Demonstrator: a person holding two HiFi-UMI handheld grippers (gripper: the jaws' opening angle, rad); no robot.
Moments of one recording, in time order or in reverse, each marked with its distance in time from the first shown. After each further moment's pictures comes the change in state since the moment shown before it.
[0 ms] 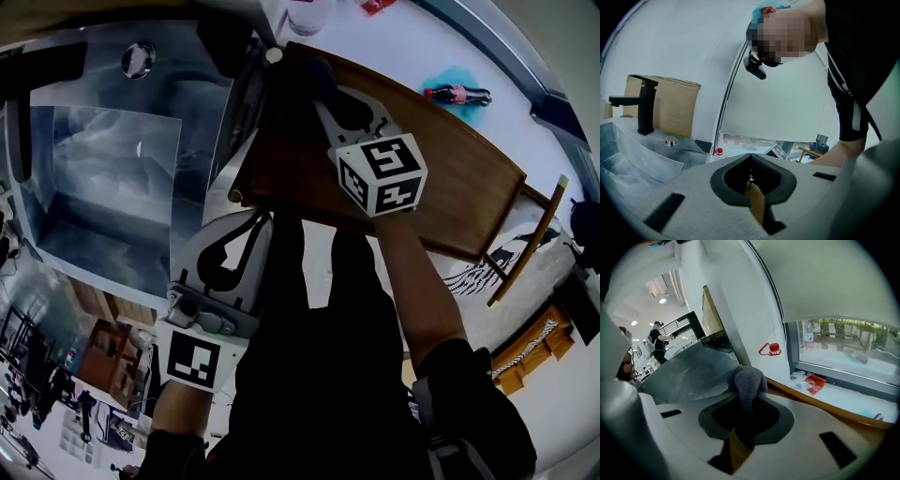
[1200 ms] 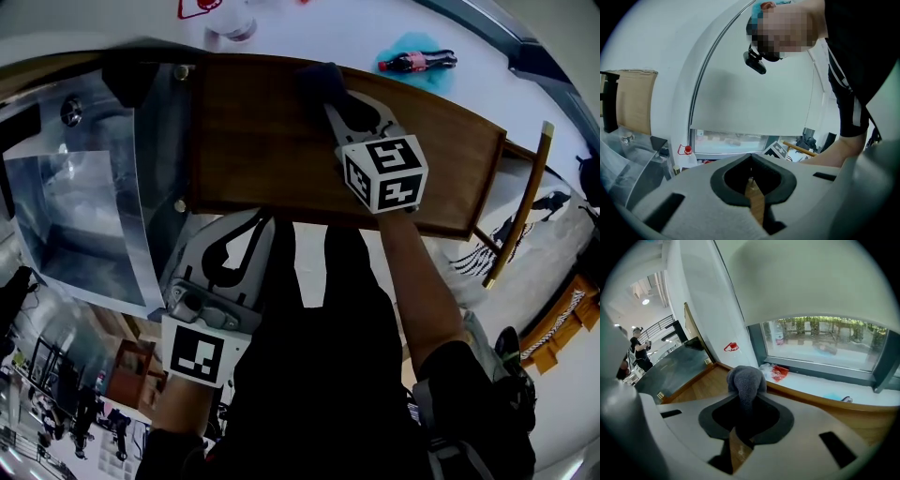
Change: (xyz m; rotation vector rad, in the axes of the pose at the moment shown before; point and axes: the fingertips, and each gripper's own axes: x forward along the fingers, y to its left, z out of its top) left arm 0.065 -0.103 -0.011 0.071 0.081 -0.147; right arm -0.100 -0.108 -0.053 0.106 -0.001 -0.165
